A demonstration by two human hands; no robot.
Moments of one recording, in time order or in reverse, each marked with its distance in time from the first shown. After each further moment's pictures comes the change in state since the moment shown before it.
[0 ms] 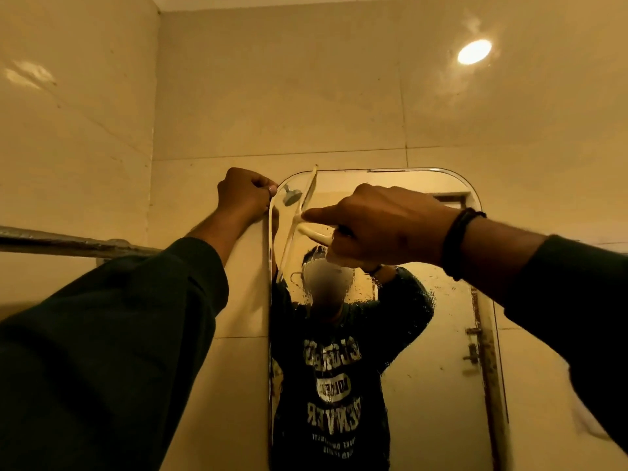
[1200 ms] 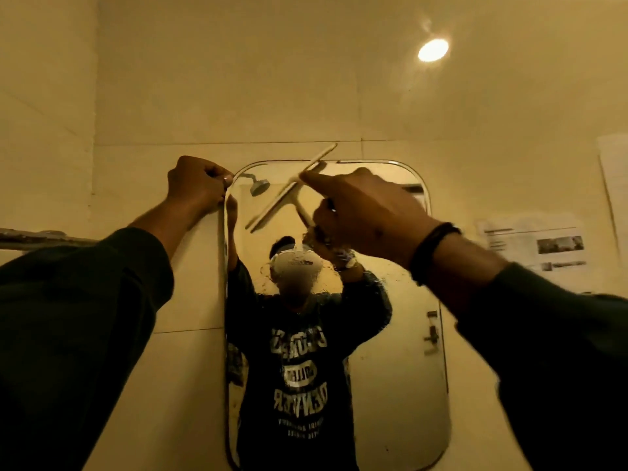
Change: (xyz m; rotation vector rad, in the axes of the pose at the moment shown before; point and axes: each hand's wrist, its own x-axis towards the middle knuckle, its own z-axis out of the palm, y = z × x) left_hand -0.001 0.002 0.002 0.005 0.018 -0.017; right_hand -0.031 0.018 0.010 0.097 0.225 0.285
